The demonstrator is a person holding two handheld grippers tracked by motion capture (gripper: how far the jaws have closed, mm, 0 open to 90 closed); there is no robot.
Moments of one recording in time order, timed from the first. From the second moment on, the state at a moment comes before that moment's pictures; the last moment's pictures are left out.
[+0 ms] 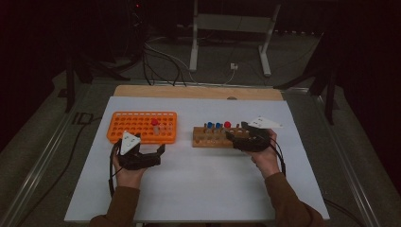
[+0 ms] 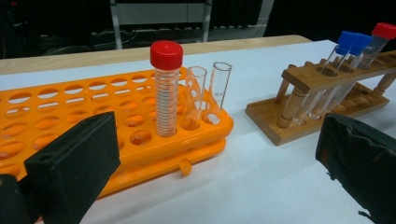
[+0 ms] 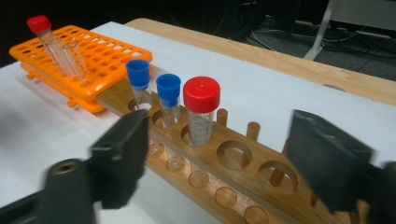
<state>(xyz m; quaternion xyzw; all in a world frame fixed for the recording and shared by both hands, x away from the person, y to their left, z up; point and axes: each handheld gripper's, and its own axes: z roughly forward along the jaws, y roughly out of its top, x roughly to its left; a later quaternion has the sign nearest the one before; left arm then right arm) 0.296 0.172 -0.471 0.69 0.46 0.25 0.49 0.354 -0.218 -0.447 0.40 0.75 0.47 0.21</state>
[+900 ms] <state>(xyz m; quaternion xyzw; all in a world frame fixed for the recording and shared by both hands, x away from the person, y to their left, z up) 0.298 0.171 -0.473 0.69 0.47 0.25 0.49 0.371 -0.195 -0.466 0.39 0.77 0.47 0.22</state>
